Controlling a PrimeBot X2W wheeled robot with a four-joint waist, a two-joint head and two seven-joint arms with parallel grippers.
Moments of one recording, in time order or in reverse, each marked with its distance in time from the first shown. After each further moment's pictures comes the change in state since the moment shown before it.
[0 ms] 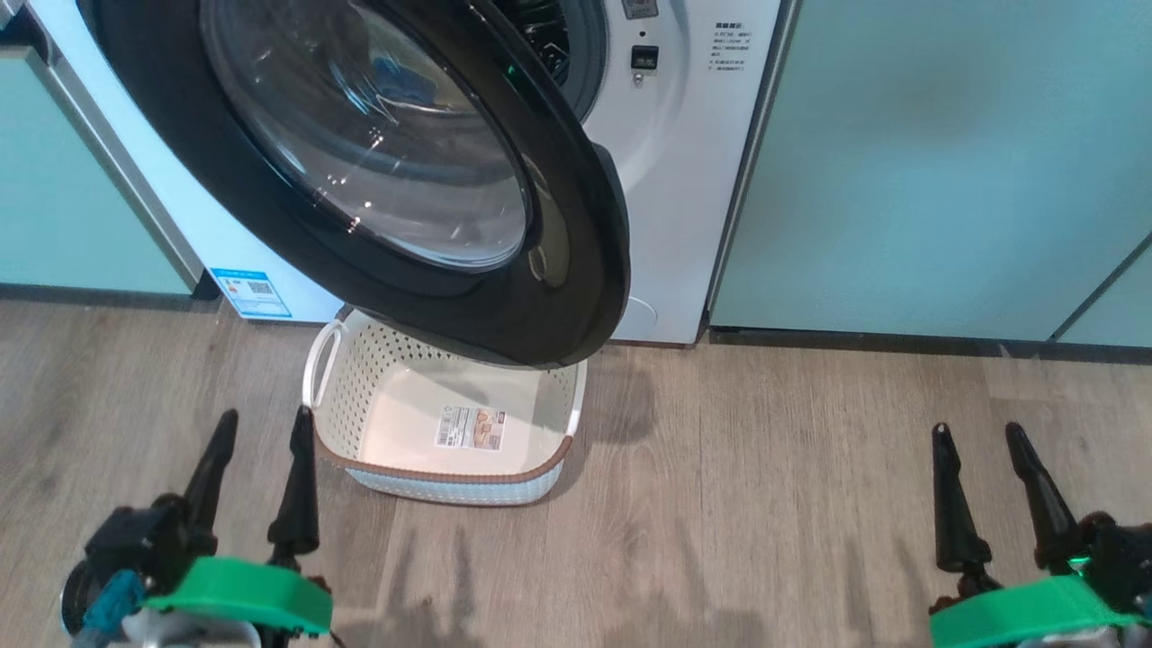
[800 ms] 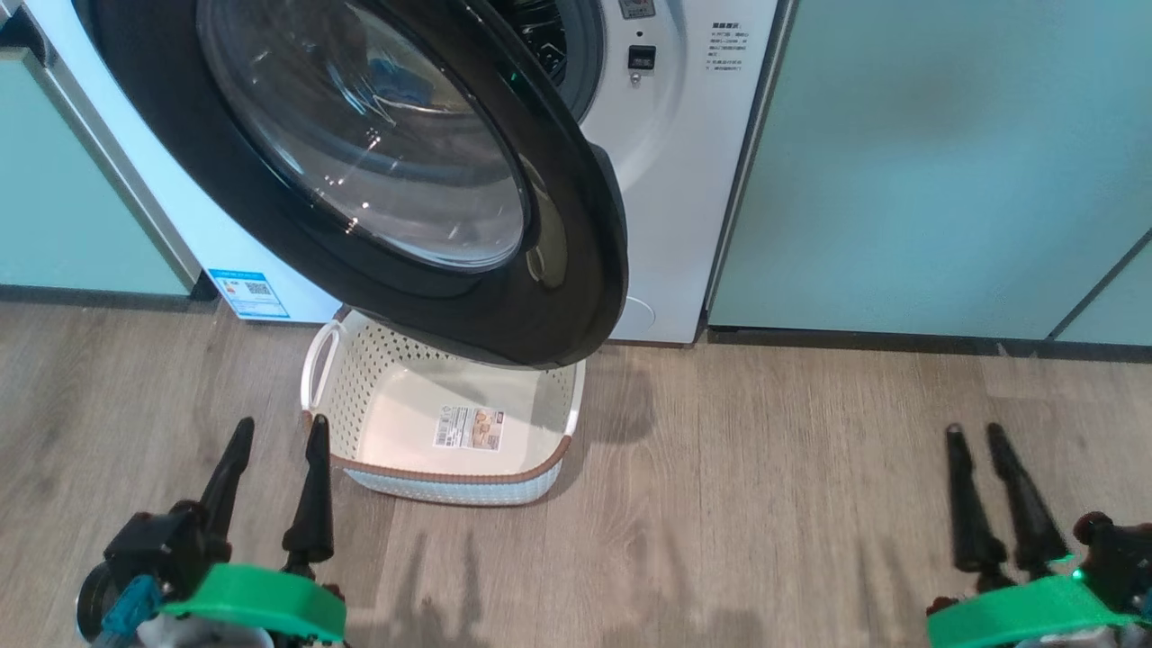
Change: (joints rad) left arm 0.015 -0.004 -0.028 -0.005 0.008 0.017 0.001; right arm 0.006 0.000 0.006 -0.004 0.002 0.000 0.003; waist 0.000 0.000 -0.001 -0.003
